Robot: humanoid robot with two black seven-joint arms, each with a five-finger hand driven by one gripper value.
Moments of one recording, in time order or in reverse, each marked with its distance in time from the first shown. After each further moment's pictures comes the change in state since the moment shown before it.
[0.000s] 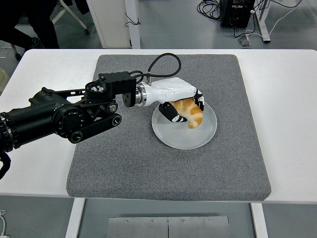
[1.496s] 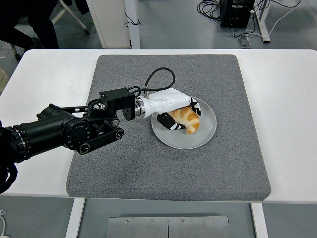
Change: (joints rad) left arm 0.057 -0.056 0.066 0.105 -0.055 0.121 -0.018; right arm 0.000 0.000 0.000 0.000 0.000 0.000 0.000
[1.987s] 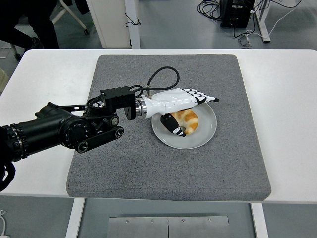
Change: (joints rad) left arm -0.014 0.022 -0.017 -0.041 -0.022 0.000 -0.098; right arm 0.000 0.000 0.000 0.000 0.000 0.000 0.000
